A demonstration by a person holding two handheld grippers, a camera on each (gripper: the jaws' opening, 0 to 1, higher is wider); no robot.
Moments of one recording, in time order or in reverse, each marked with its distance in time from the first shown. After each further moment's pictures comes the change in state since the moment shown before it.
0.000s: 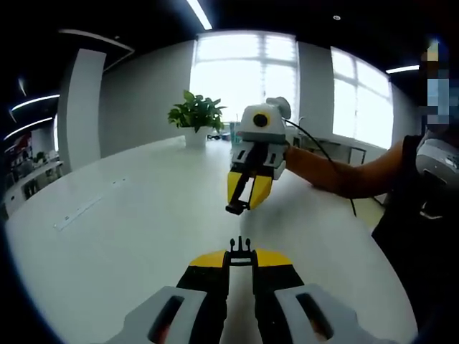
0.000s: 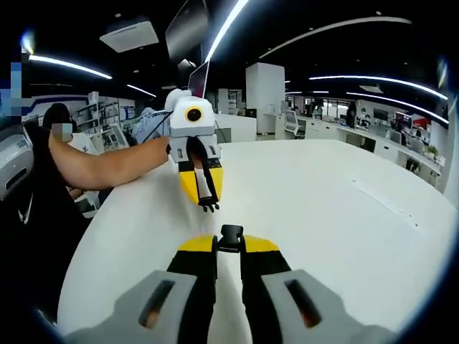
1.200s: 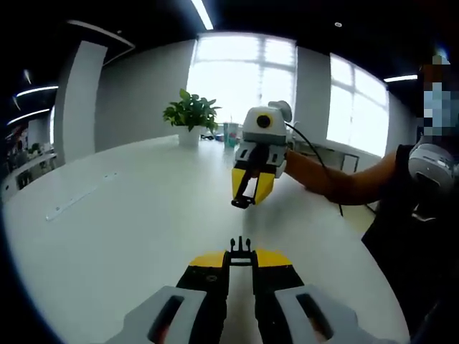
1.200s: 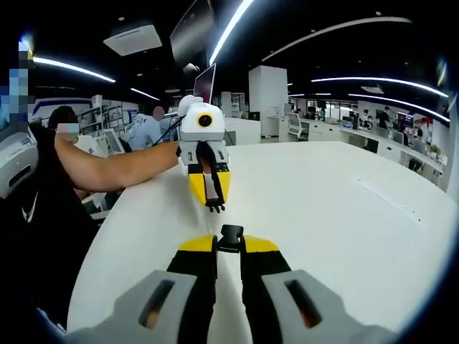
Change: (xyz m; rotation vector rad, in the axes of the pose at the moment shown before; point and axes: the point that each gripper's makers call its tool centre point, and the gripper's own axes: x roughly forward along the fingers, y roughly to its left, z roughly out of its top) left arm -0.001 -0.014 -0.006 -0.042 -0.009 -0.053; right arm -0.010 0.019 -0.001 0.007 -0.021 0.028
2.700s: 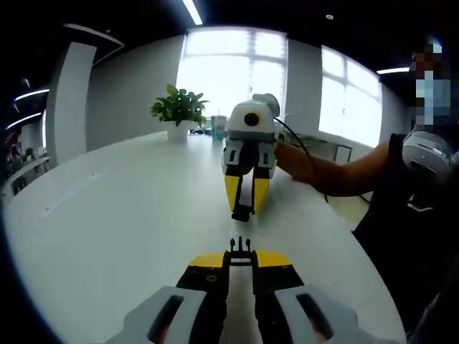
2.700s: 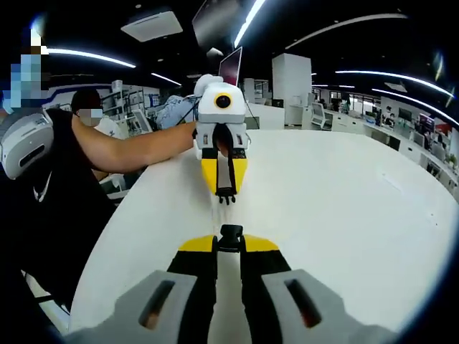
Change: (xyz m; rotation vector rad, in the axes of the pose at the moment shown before) left arm 0.009 -0.029 -0.014 0.035 0.043 -0.037; right arm 0.007 0.033 -0.024 -0.060 0.086 0.138
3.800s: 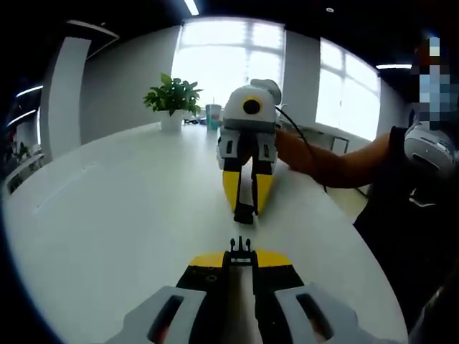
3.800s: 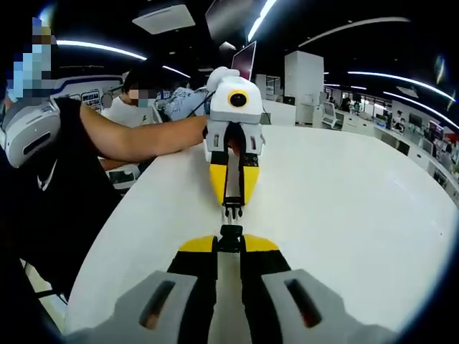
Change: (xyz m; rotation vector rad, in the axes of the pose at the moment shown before) left arm 0.016 -0.004 -0.009 0.006 0.060 -0.023; right arm 0.008 0.011 -0.005 -0.040 0.030 0.052
